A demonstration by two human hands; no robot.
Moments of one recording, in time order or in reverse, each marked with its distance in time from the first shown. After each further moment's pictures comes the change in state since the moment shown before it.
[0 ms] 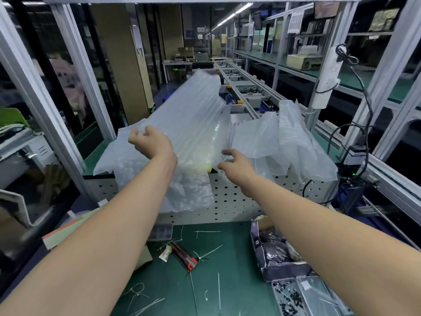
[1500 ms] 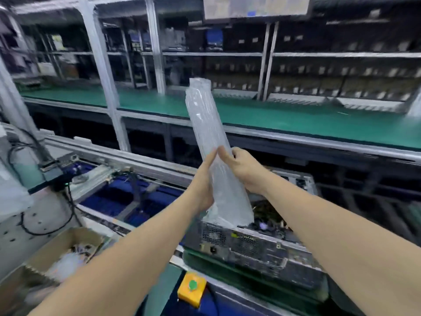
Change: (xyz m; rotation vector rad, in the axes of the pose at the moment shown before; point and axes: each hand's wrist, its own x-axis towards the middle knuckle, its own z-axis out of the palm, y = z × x) left_hand -0.740 -0.072 -0.022 0.113 -2.113 -1.118; right_hand -0.489 0.141 -0.476 -0.019 0.933 0.143
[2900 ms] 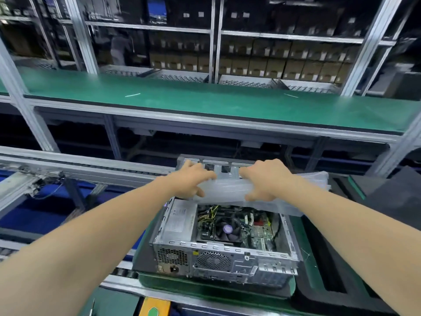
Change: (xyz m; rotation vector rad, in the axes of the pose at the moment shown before) left_hand 0.177 -0.042 -0.016 2.036 -0.648 0.357; right_hand -0.006 0.075 -0.138 -1.678 -0.177 0.156
